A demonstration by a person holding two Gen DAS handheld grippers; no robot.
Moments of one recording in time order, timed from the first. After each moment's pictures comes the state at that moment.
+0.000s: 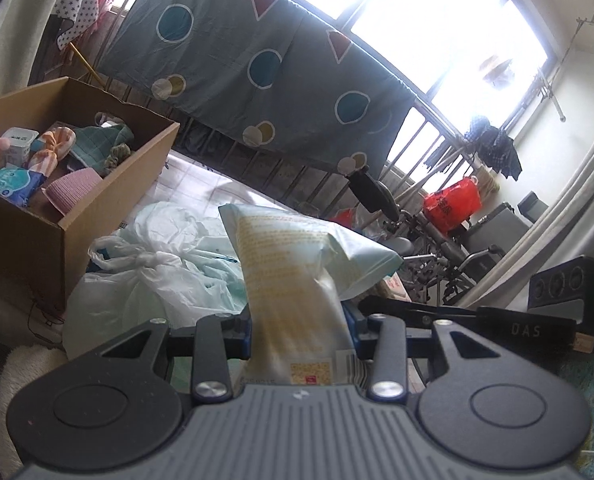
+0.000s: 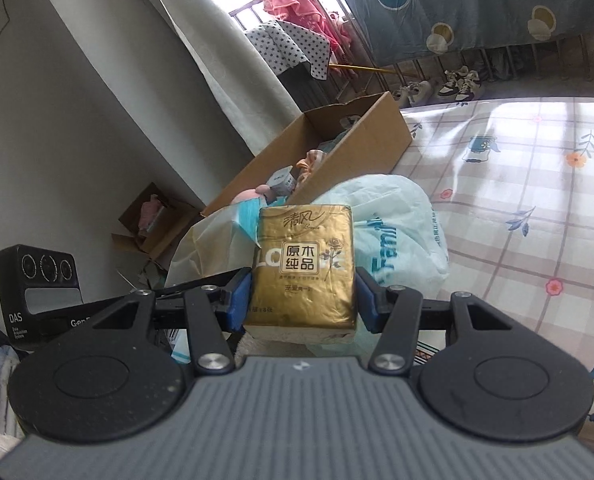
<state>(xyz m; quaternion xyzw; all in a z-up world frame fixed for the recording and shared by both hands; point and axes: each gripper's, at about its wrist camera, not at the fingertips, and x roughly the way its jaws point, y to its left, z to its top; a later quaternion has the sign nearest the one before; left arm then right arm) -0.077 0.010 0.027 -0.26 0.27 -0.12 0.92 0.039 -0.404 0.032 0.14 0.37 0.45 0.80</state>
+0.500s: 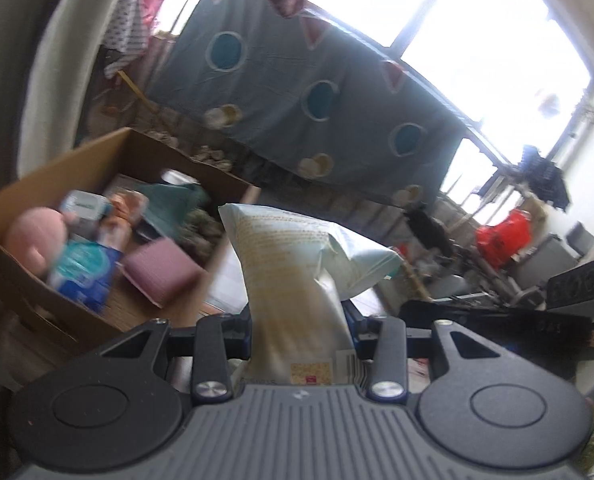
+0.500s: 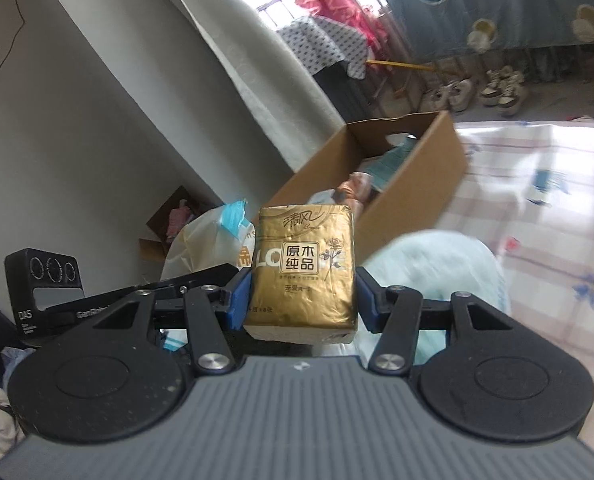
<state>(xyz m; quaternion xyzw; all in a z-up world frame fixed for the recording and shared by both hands) -0.025 0.118 0.063 -0.26 0.27 -0.03 0.93 0.125 -0.306 0.070 0.14 0.38 0.50 0.77</state>
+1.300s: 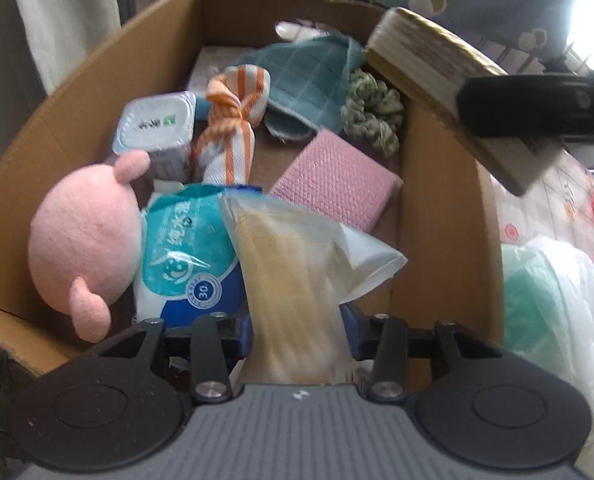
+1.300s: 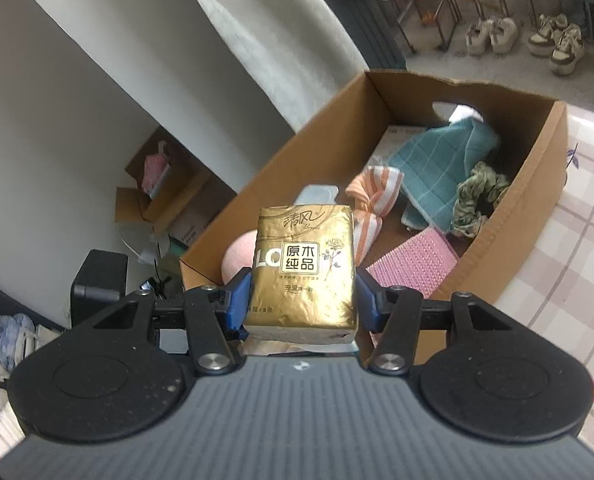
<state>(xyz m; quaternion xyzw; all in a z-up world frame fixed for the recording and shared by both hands) 0.132 0.210 -0.061 -0.14 0.54 0.03 0.83 0.286 -0.081 0.009 0.05 0.48 0.52 0.70</state>
